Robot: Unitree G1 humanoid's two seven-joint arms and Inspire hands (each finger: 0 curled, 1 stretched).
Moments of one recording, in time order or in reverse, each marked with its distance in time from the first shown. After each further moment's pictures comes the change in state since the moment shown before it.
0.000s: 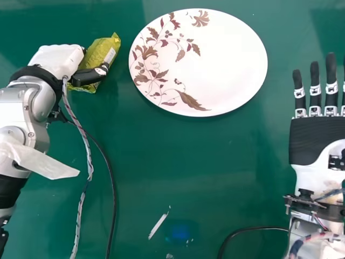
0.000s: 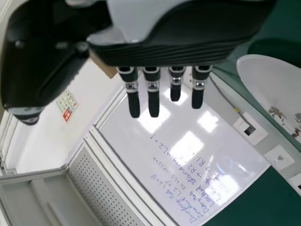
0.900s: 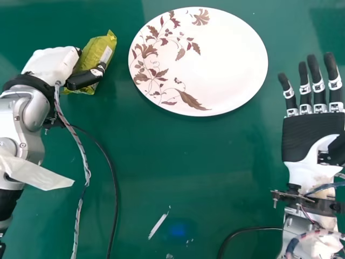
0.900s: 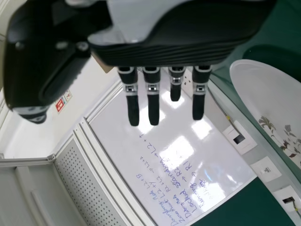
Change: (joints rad) left arm 0.107 -0.030 0.069 -0.089 -0.036 0.018 0.130; right arm -0.015 -0.003 0.037 0.000 -0.114 -0.002 -0.063
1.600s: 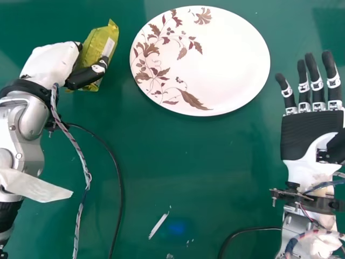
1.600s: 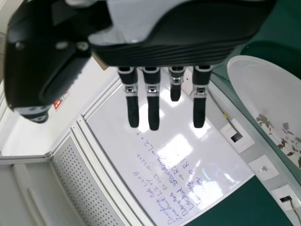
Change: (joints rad) left arm 0.042 -0.011 0.042 -0.154 -0.036 0.012 0.000; right arm -0.009 -0.001 0.002 0.006 -0.007 0.000 0.000
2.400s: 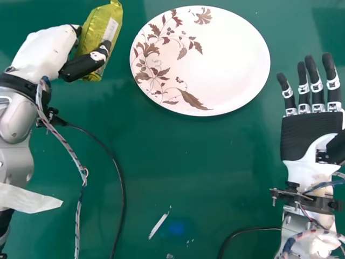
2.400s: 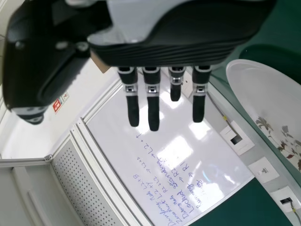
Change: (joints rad) left arm 0.027 -0.018 0.078 -0.133 -0.069 -0.017 -0.014; right arm -0.003 0.000 -0.003 0.024 0.012 -0.013 0.006
